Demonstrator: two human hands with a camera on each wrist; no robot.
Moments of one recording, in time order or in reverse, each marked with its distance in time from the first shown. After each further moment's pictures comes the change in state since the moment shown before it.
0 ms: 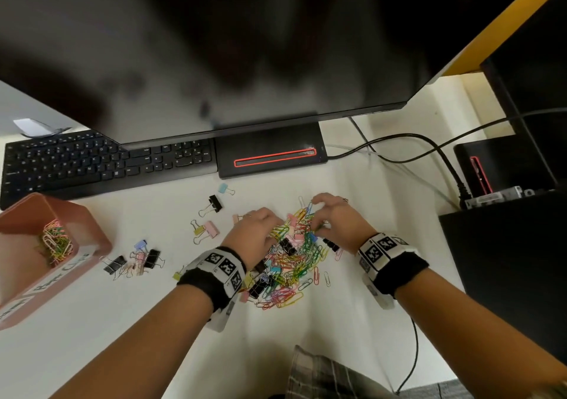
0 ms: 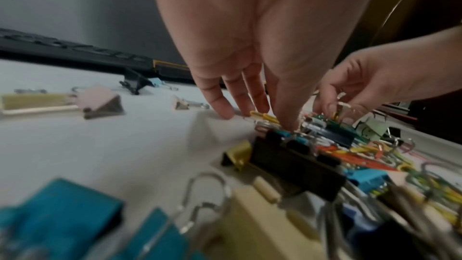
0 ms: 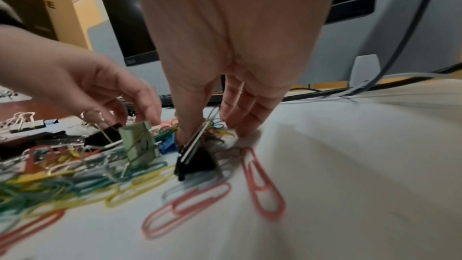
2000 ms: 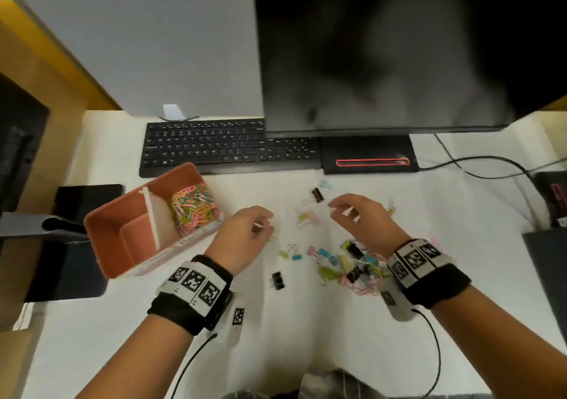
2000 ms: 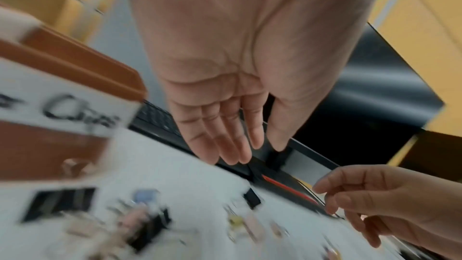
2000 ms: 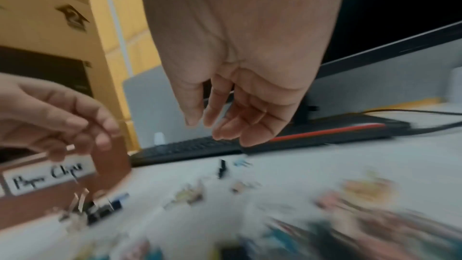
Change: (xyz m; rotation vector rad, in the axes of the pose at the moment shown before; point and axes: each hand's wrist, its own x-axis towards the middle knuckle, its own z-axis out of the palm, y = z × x) left_hand -0.167 -0.101 -0.111 -0.366 0.297 -0.260; right_hand 0.008 -0.183 0.040 0.203 0.178 0.026
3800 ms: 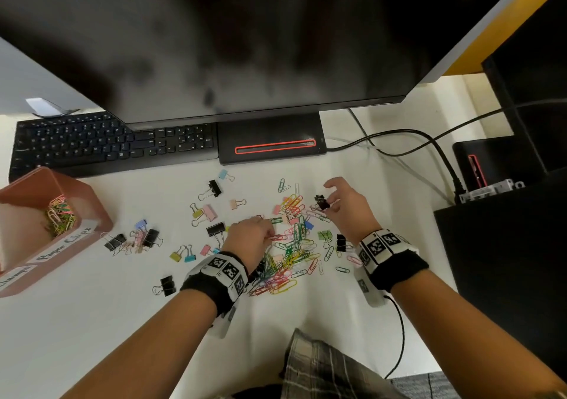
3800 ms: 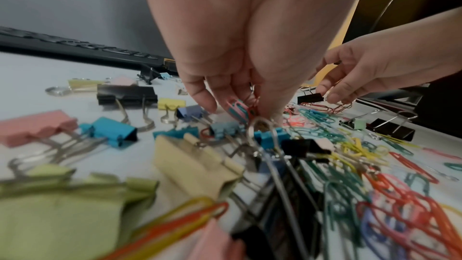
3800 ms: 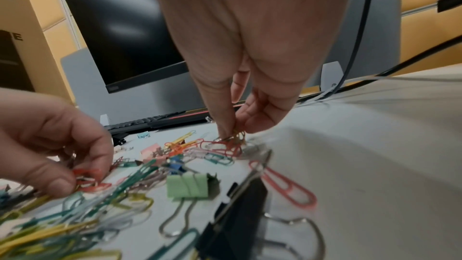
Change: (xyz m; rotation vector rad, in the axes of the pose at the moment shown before) left_hand 0.066 0.080 0.204 0.410 -0.246 0.052; right_hand -0.007 0.175 -0.081 0.090 0.131 0.186
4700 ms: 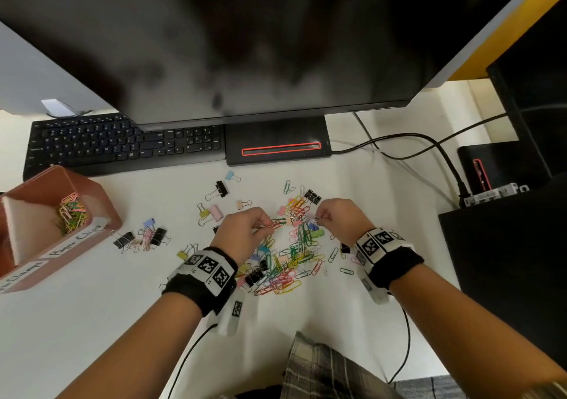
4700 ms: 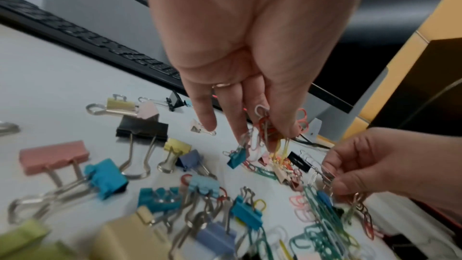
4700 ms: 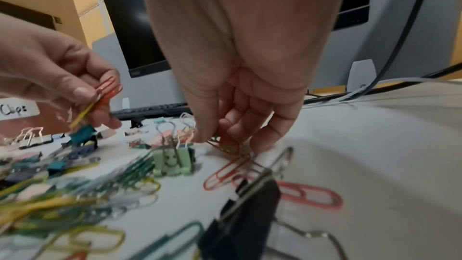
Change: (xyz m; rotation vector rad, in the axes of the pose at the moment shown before) left_hand -0.015 0.002 -0.037 -0.295 0.155 -0.078; right_hand 0.004 -0.009 0.010 -0.316 -0.239 -0.083
